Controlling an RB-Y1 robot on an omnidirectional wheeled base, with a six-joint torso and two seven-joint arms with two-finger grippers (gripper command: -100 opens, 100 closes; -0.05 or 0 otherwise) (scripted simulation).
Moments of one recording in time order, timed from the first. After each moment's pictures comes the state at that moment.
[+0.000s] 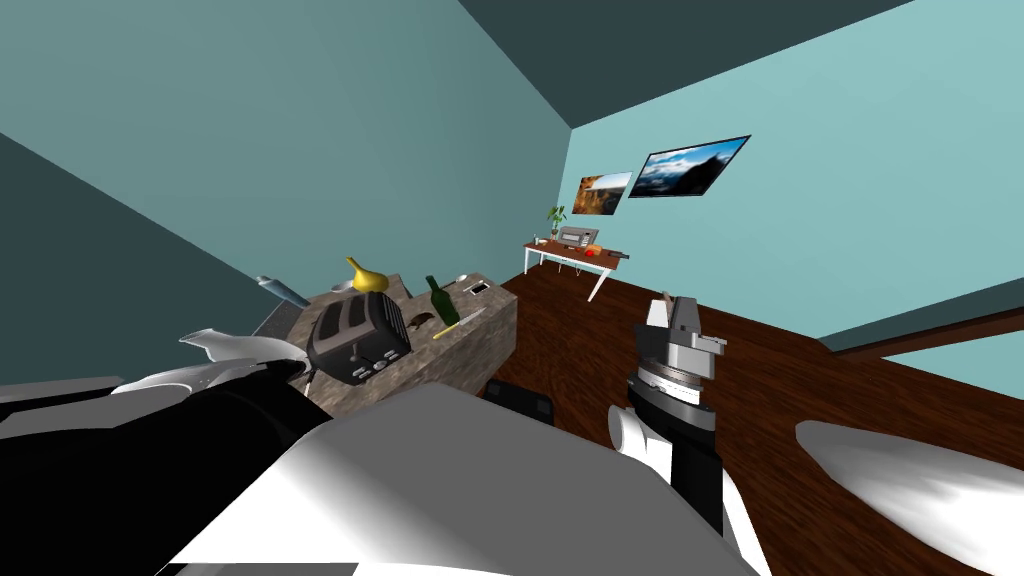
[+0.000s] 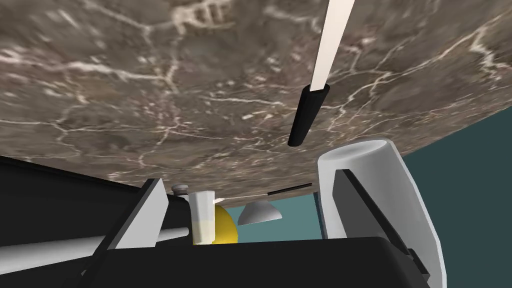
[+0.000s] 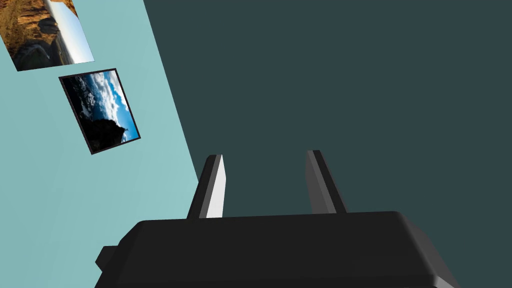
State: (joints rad) left arm 0.60 1.44 -0.51 -0.89 0.36 -0.08 0.19; right arm 0.55 0.01 0.01 -2.39 0.12 -0.47 -0.05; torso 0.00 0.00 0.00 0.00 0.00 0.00
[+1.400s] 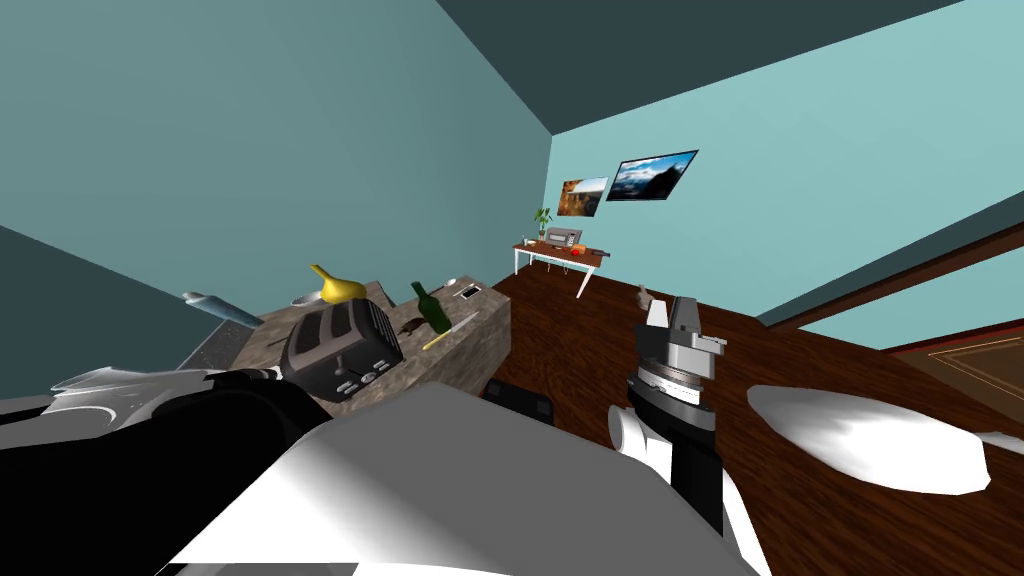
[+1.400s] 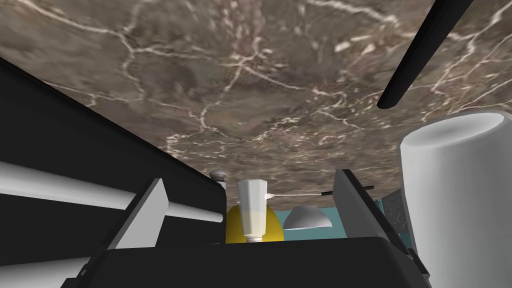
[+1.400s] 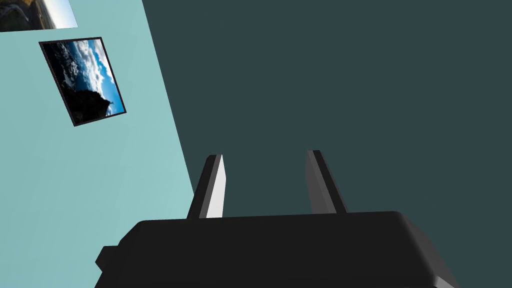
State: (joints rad) left arm 0.74 1.41 -0.32 -0.78 -0.01 -0.36 0.51; right arm 0.55 0.01 0.01 -2.39 0.12 -0.47 -0.05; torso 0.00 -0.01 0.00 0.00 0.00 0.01
